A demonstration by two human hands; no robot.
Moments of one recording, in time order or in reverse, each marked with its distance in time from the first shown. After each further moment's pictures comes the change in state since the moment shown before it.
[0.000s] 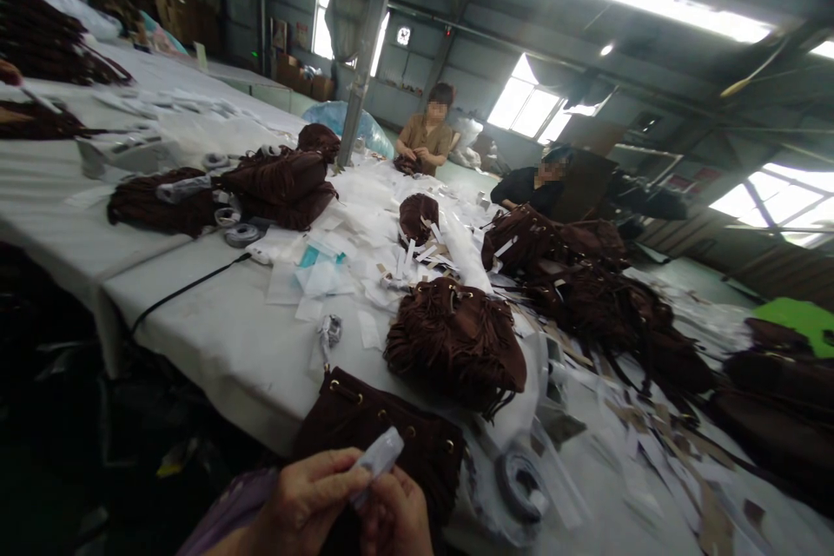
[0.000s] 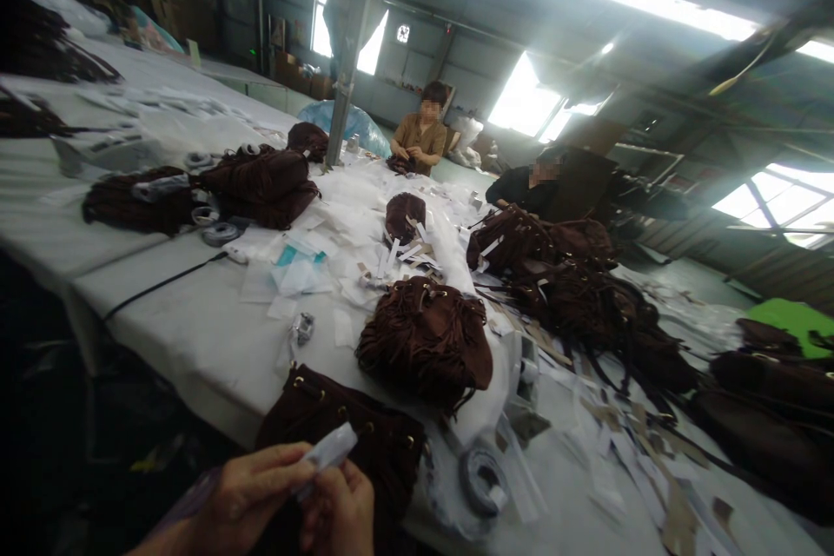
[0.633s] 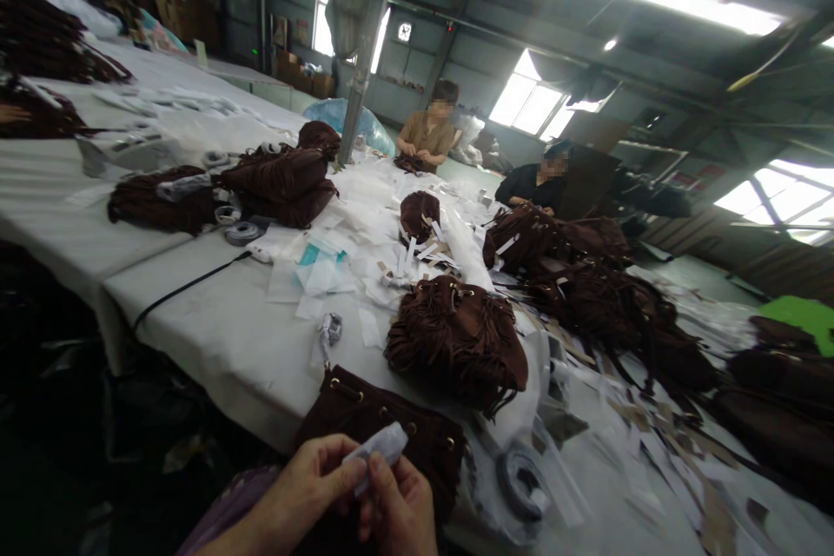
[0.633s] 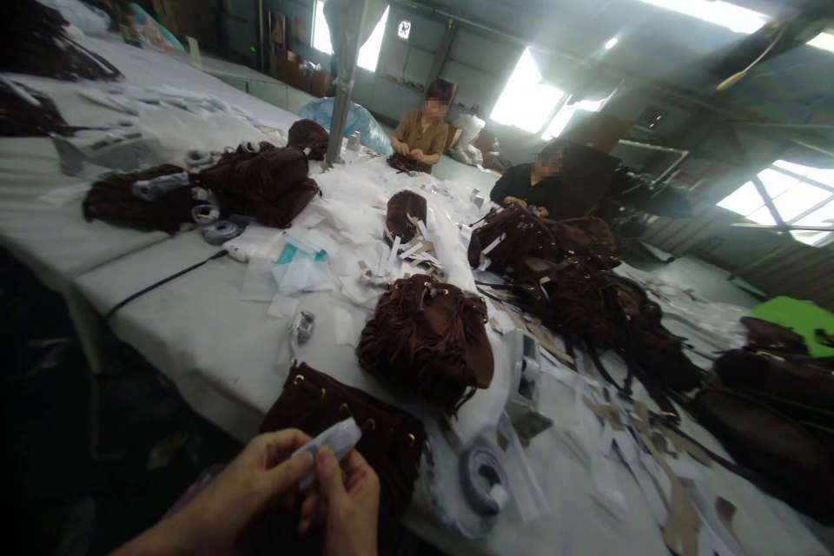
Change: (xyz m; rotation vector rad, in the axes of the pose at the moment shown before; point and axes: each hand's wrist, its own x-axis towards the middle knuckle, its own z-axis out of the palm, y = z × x) left_hand 0.014 0.019 0.006 -0.244 -0.128 -0.400; right_hand 0.010 0.010 -0.008 -0.128 -0.025 -0.164
